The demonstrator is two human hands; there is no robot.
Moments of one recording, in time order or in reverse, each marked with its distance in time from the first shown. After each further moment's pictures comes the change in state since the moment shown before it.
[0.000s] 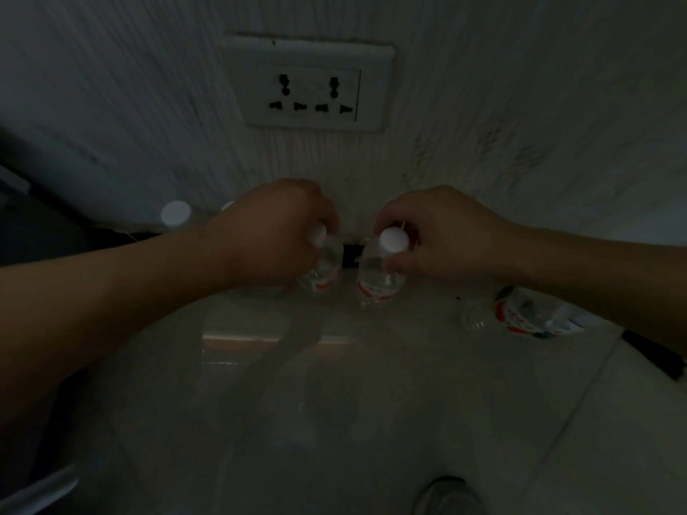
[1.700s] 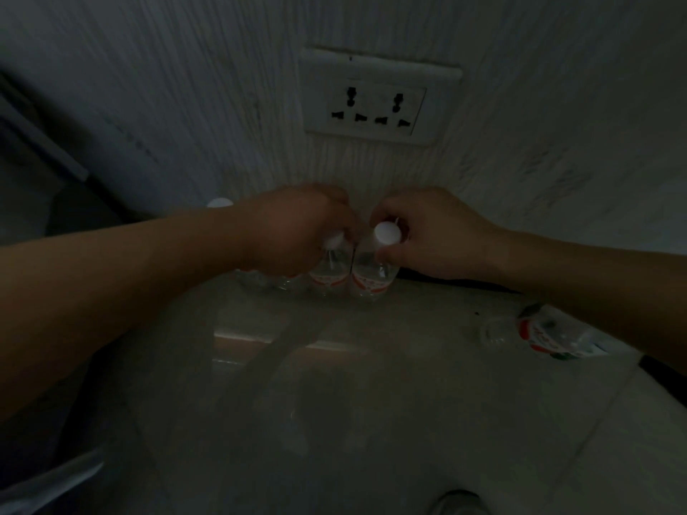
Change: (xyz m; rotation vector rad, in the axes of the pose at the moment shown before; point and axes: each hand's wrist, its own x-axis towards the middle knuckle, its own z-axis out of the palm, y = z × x) left_hand -0.007 -0.035 -0.007 -0.045 -0.108 0.139; right_hand 0.041 -0.023 0.016 0.010 0.026 -0.042
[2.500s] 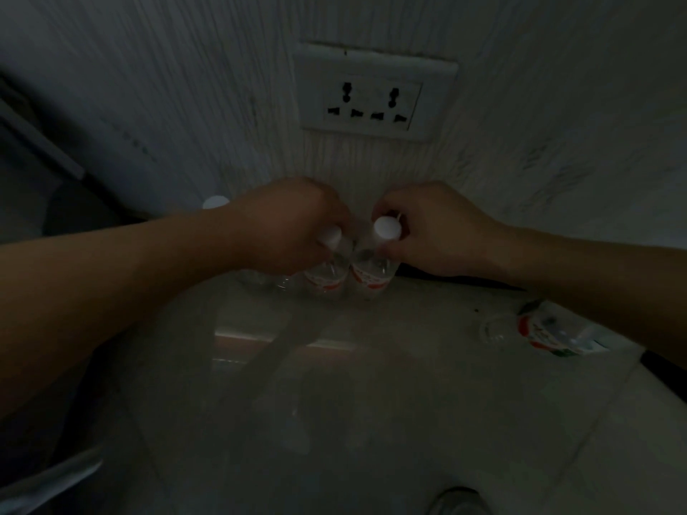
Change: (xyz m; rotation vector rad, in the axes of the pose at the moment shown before) left_hand -0.005 0.007 -0.005 0.125 0.070 -0.004; right_hand 0.000 0.001 0.000 -0.002 0.022 0.019
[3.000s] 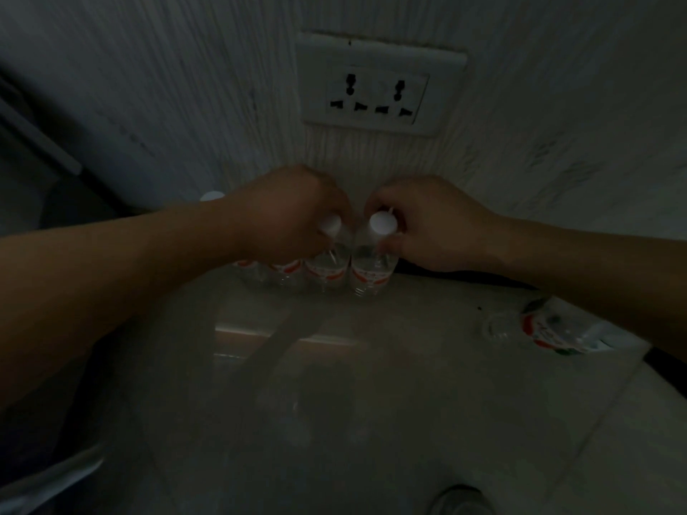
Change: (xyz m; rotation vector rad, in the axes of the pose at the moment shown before) left_hand 0.005 -0.008 0.003 -0.041 0.054 -0.051; right_hand 0.007 -0.001 0.001 -0.023 -0.018 -0.069
